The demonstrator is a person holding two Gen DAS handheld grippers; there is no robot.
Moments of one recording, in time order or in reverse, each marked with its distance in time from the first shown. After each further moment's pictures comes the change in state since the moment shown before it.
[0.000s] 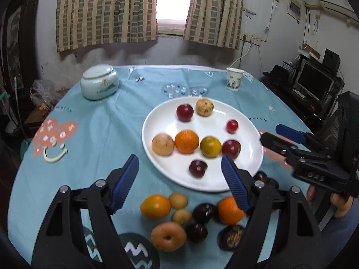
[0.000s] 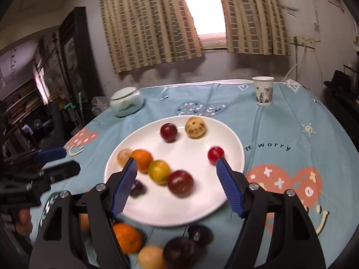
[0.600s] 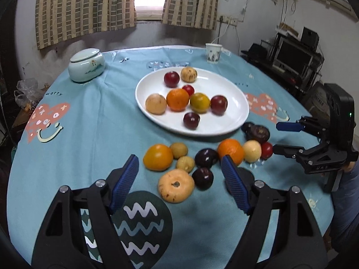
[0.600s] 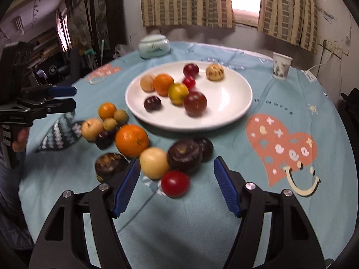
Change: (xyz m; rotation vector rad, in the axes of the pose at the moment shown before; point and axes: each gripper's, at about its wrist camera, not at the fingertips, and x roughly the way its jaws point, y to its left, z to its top) left arm -0.020 0.013 -0.053 0.128 0.079 -0.108; right arm -0.029 0.008 -0.069 -0.222 0.256 0.062
